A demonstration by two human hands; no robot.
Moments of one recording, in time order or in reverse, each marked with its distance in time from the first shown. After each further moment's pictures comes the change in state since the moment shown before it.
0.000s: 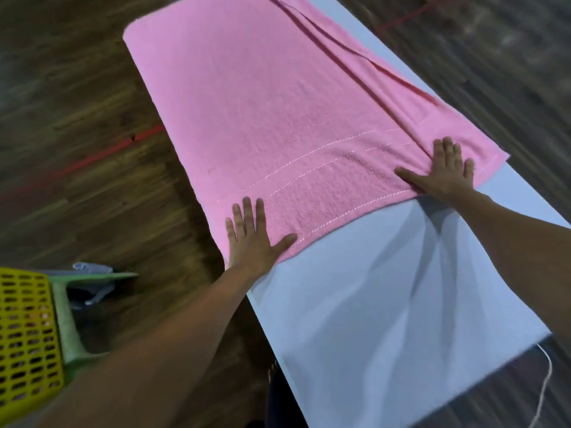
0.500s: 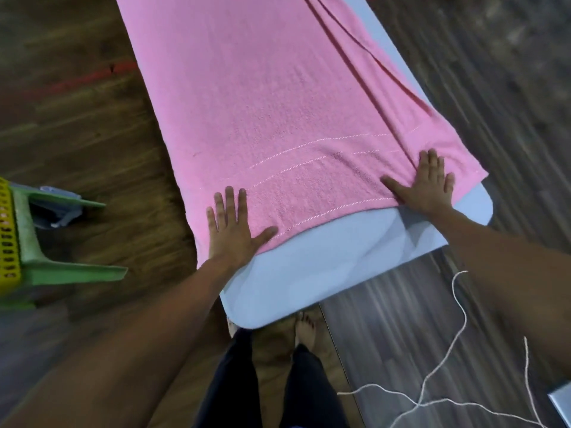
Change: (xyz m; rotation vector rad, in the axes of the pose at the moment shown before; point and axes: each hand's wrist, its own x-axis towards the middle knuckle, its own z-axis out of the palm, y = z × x) left_hand -0.159 0.090 0.085 -0.032 0.011 -0.063; right_hand -0.128 0.143 0.006 -0.027 -0.039 -0.048
